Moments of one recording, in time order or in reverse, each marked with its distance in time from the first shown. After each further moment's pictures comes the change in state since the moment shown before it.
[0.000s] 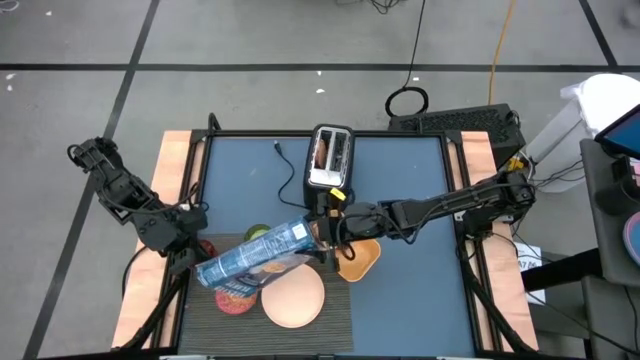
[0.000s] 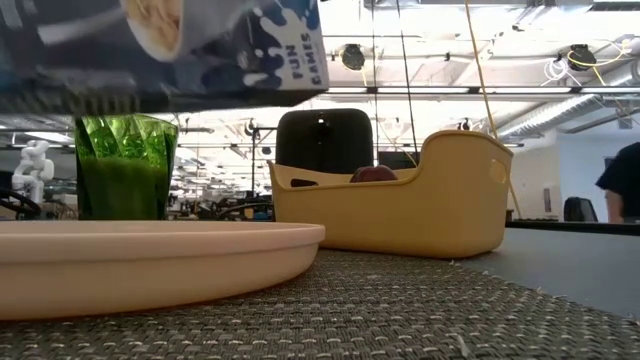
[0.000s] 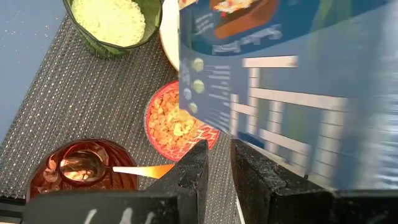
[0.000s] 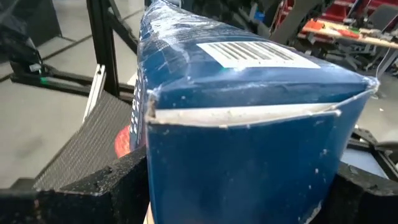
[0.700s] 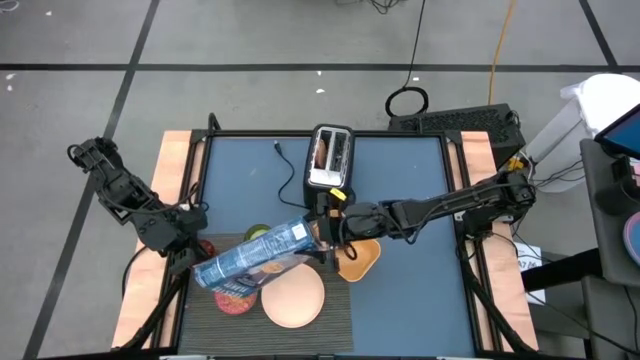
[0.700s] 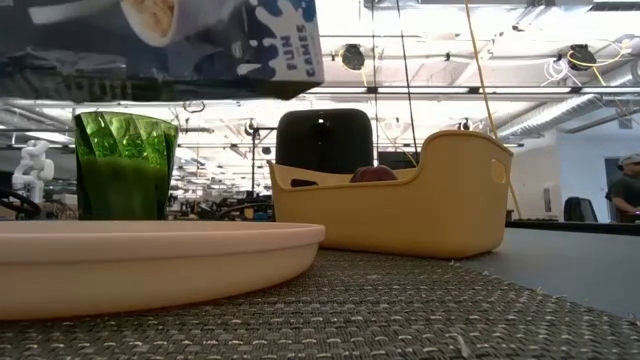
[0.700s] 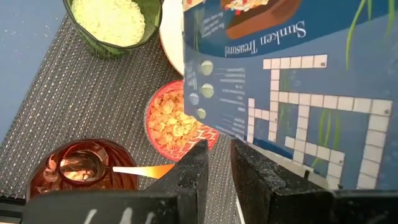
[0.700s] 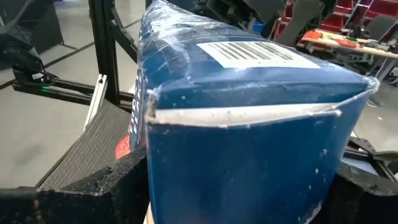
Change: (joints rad) left arm 0.000 0.000 0.000 0.000 0.000 0.000; right arm 0.002 0.003 0.000 0.033 0.000 -0.010
